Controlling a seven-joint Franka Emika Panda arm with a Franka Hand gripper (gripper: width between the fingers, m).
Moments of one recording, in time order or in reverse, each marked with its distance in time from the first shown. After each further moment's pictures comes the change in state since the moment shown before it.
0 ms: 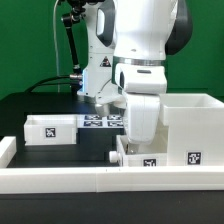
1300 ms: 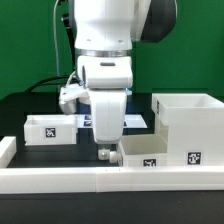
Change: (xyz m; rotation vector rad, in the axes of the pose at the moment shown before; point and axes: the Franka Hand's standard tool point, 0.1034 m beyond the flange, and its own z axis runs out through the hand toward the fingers) arm -0.059 0.032 -0.010 0.054 0.063 -0.057
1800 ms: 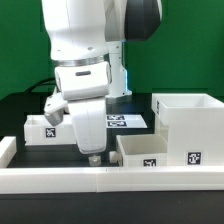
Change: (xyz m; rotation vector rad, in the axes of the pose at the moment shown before) arm 0.003 -0.005 0.011 0.019 0.127 0.022
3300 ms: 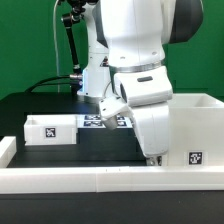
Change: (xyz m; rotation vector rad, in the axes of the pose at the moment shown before) arm 0.078 0.006 0.013 0.012 0.034 0.006
